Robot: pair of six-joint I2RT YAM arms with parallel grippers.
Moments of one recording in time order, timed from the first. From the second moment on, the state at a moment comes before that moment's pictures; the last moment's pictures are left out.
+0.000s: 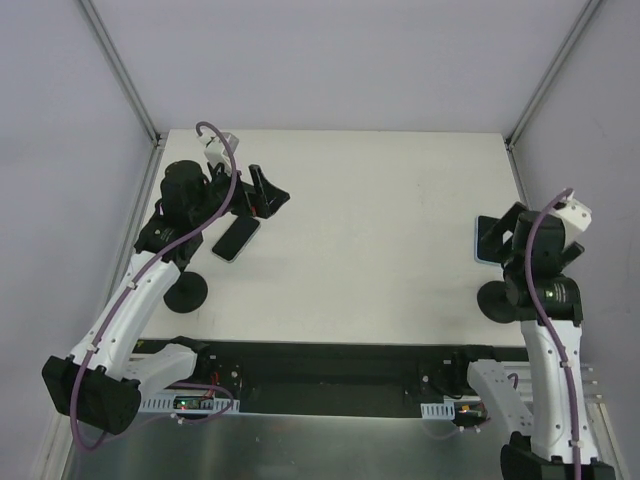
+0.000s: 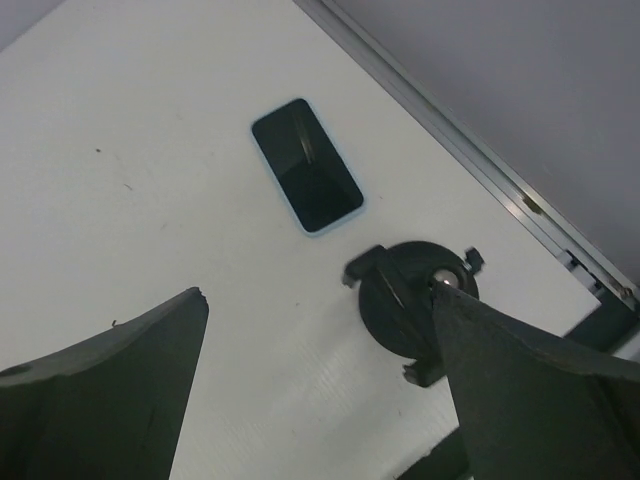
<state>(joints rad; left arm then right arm) -0.30 1.05 1.04 -0.26 0.40 -0.40 0.06 0.77 1.05 -0.83 0.53 0.44</state>
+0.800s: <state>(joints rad) -0.33 1.01 1.05 -0.26 0.41 -0.42 -0.22 0.65 0.79 -0.90 0.42 0.50</state>
